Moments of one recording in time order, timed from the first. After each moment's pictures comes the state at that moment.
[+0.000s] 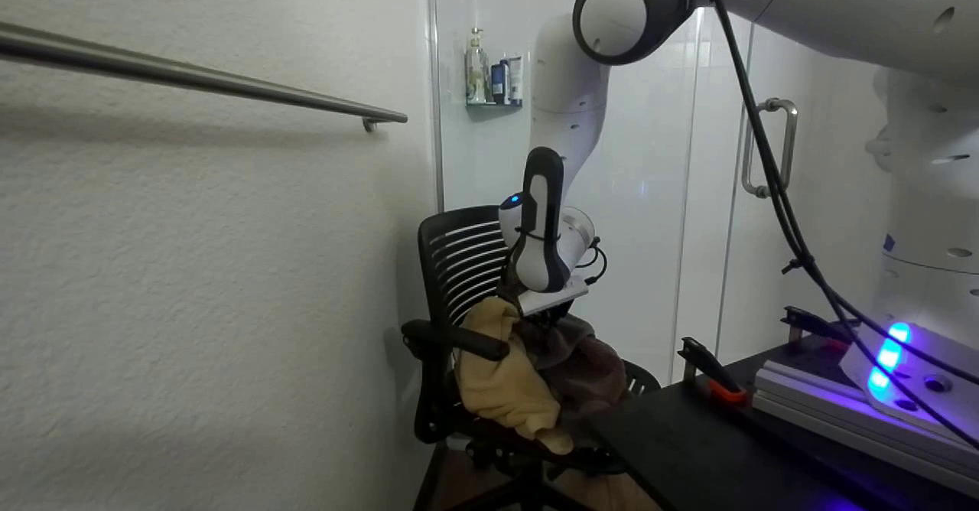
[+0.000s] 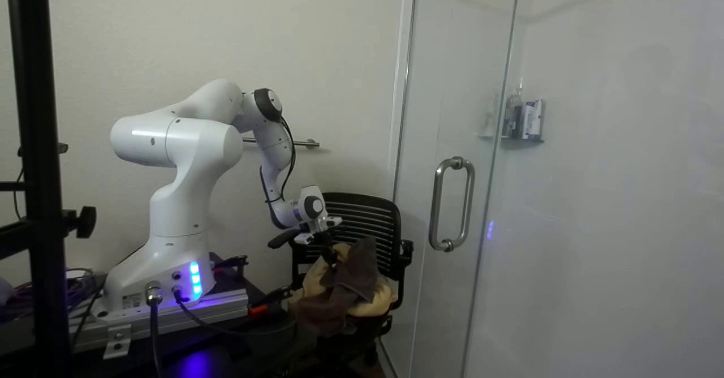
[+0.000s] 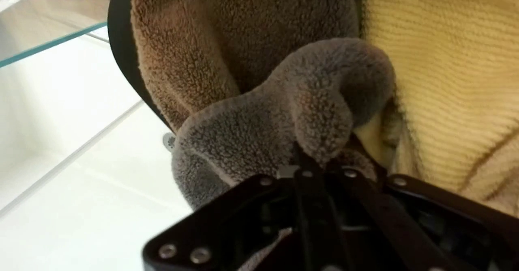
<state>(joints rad) 0.82 1.05 -0.49 -1.95 0.05 2.92 0.75</state>
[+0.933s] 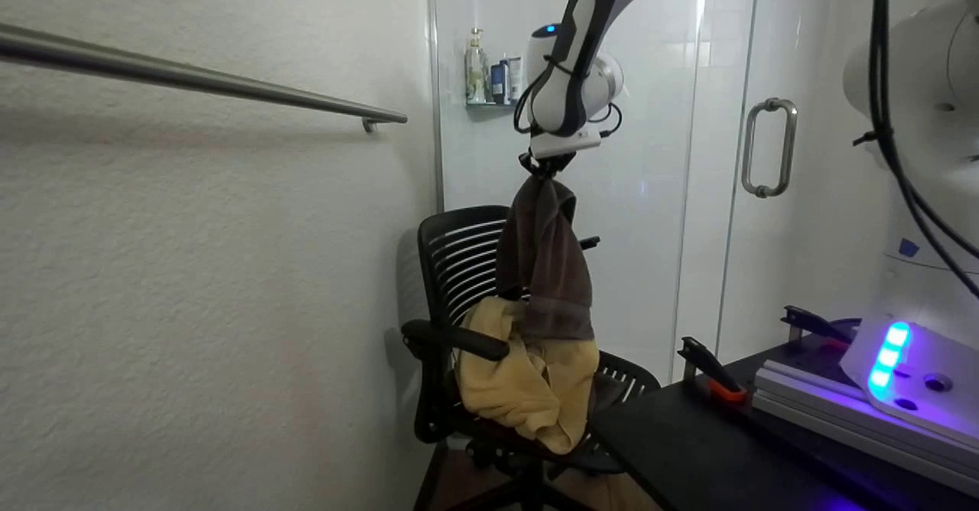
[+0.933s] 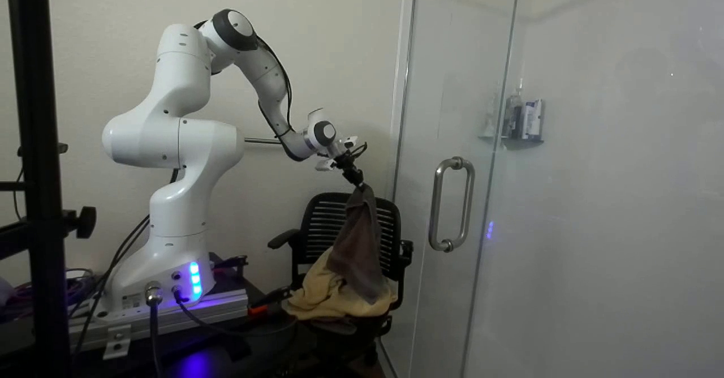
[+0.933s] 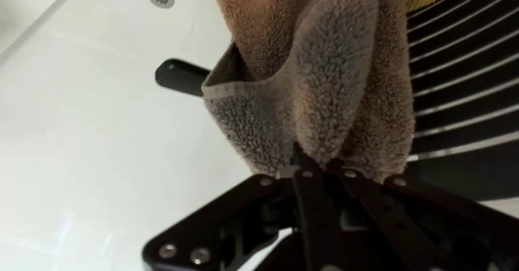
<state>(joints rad) 1.23 0.49 -1.08 -2.23 -0.08 2.94 0.60</state>
